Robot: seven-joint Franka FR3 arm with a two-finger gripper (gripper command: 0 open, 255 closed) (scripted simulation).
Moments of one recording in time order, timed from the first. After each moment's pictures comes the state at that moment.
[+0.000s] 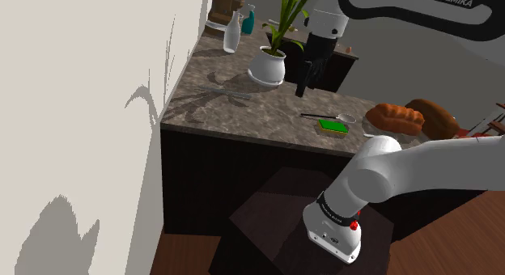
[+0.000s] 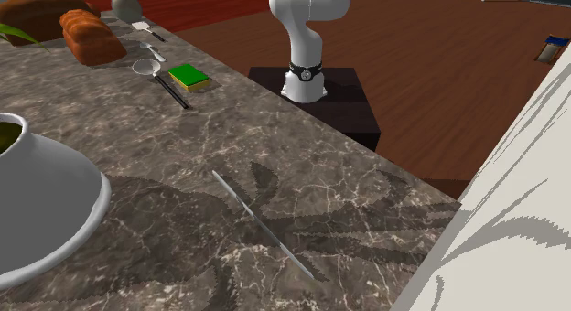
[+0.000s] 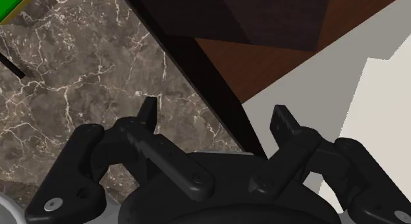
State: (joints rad) arm -0.01 -0.78 0.00 -2.39 -0.03 1.49 -0.05
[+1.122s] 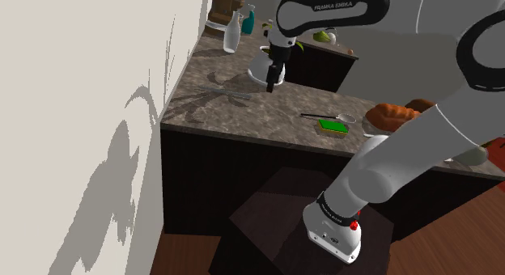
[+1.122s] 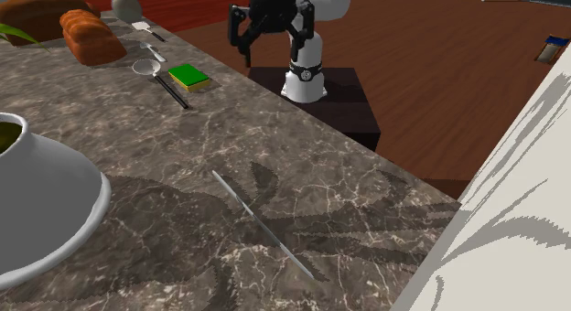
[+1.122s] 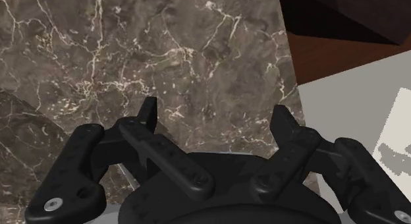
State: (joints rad) arm 0.02 -0.28 -0.17 -2.22 -0.14 1.85 -0.45
